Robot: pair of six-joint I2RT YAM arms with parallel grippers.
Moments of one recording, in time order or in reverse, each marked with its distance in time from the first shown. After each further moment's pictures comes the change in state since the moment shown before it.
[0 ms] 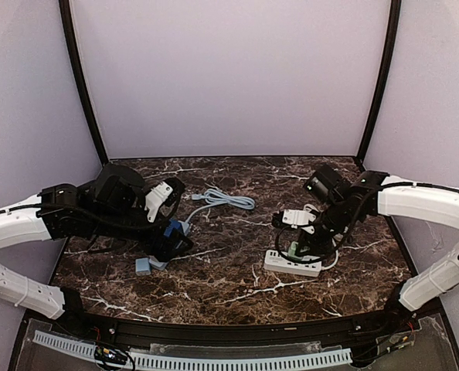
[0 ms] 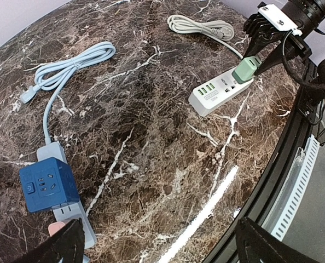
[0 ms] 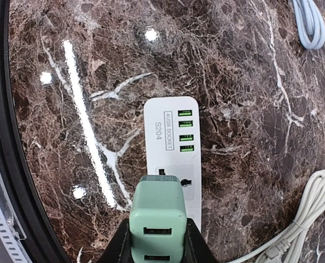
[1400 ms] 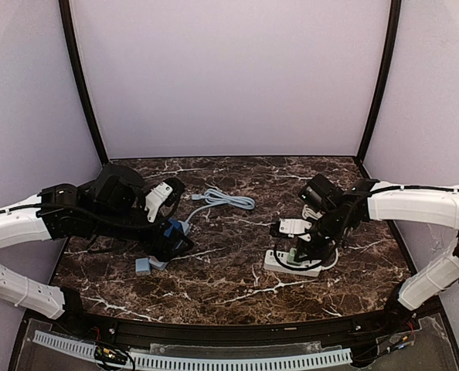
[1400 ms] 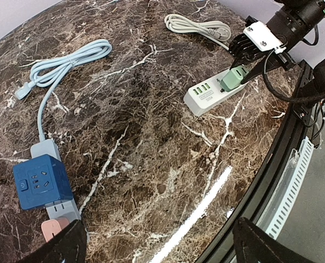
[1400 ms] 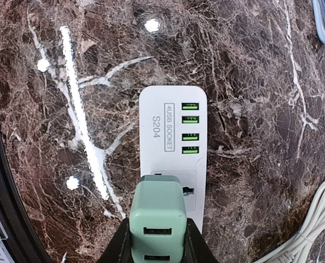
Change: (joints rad) left arm 0.000 0.000 0.000 0.000 0.023 -0.031; right arm 0.000 0.055 -0.058 0.085 0.023 -0.062
